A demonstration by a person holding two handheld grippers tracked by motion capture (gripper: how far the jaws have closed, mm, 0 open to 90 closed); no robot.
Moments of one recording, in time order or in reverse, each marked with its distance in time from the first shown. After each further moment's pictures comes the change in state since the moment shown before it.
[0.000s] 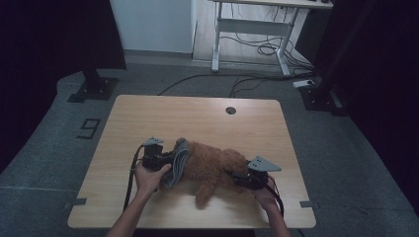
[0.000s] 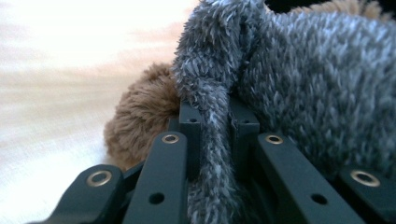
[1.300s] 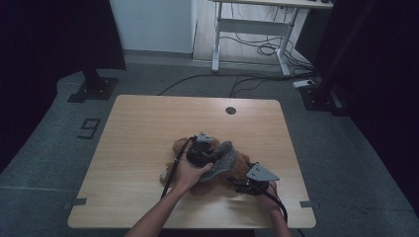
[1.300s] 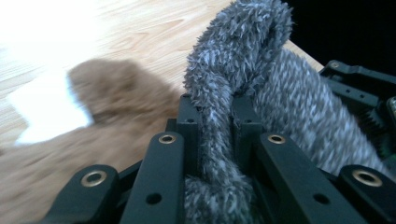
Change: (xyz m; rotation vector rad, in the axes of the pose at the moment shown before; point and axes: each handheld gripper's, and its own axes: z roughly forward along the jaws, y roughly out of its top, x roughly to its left) left arm -0.101 0.027 0.070 0.128 -0.049 0.256; right arm 0.000 -0.028 -0.002 -0.004 -0.042 -0.158
